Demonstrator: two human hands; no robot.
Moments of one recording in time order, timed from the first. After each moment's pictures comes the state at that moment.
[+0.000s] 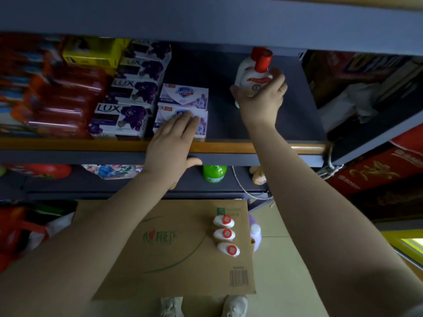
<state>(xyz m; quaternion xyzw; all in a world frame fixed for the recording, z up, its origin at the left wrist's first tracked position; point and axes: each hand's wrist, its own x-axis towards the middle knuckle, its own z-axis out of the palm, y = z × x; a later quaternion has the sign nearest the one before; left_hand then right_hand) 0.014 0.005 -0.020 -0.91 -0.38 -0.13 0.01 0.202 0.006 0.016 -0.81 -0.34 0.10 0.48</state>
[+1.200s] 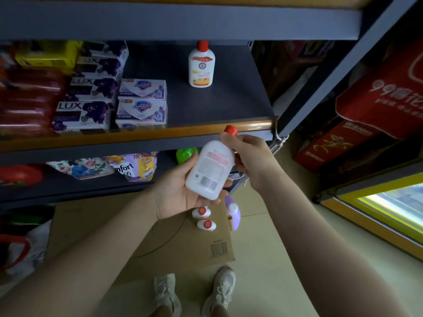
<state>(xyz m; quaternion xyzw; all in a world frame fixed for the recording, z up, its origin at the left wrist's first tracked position) 0.044 -0.108 0.018 -0.23 -0.30 -0.03 -0.93 0.197 -0.161 0.046 -0.72 -0.19 0.46 0.49</state>
